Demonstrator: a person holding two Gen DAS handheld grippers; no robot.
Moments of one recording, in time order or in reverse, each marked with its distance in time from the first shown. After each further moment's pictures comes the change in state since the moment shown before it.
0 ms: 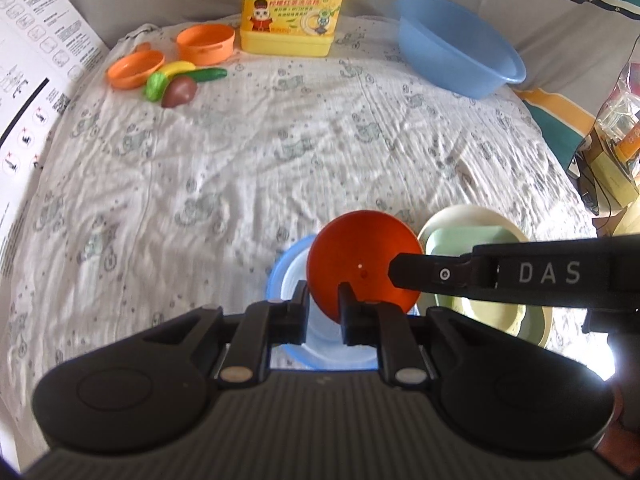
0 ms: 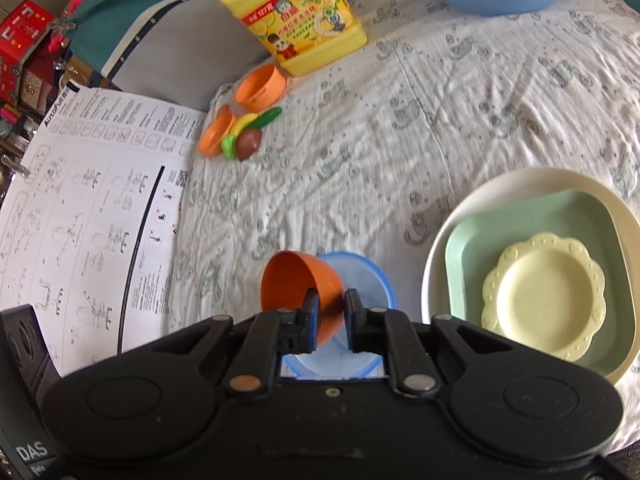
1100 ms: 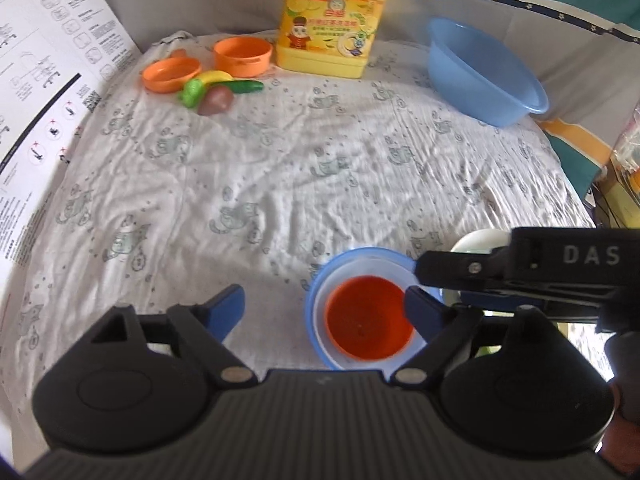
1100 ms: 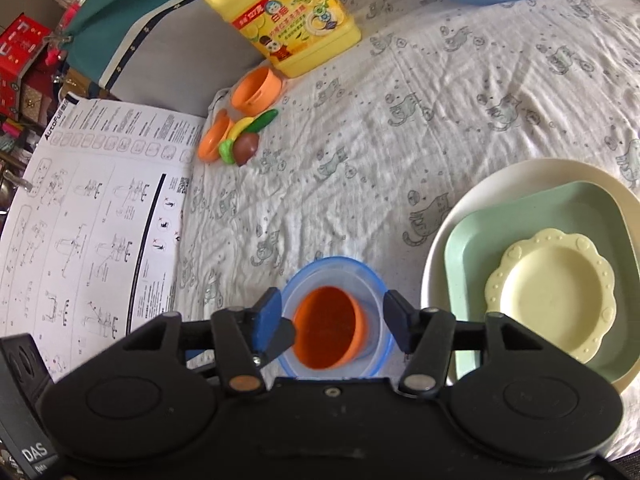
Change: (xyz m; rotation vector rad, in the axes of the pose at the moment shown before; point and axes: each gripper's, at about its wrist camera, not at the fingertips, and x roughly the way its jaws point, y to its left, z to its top) left arm -0.006 0.020 0.000 -0.069 -0.074 0.044; right arm 0.005 -0.012 0.005 0.050 -0.007 0.030
